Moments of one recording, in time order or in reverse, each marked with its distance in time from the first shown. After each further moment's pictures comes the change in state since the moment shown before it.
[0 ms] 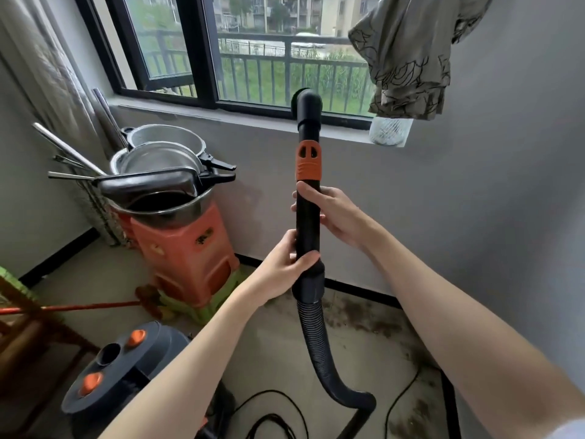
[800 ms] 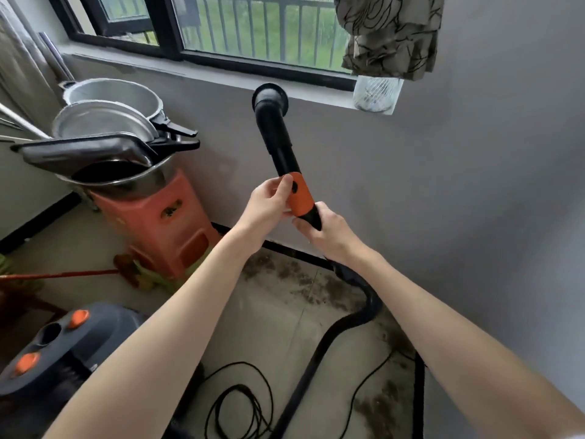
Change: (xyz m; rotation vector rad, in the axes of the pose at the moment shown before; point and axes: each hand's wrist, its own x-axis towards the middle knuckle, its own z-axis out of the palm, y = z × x) left_hand 0.158 0.005 0.091 -0.233 0.333 -0.205; right_hand 0.016 0.102 -0.147 -0.514 0.007 0.023
